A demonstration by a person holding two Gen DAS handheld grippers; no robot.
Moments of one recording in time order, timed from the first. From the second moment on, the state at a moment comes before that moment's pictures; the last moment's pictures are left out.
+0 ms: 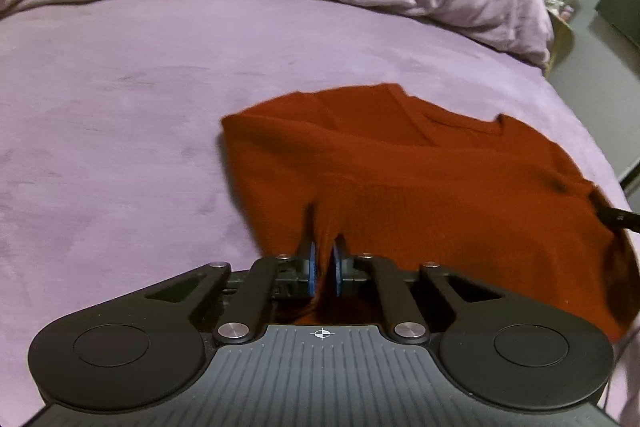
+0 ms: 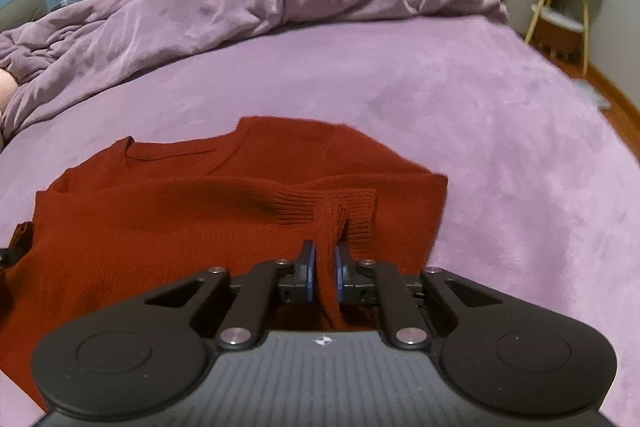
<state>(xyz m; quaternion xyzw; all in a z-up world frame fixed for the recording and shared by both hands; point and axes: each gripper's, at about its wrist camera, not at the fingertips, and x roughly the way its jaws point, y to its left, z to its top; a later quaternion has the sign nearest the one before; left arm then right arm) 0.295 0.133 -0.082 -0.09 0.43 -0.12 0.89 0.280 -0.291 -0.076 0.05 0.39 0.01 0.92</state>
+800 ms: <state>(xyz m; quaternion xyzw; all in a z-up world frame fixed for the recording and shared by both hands) 0.344 0.097 -0.030 -0.12 0.29 -0.03 0.95 0.358 -0.271 -0.026 0.13 0.26 -0.04 0.96</state>
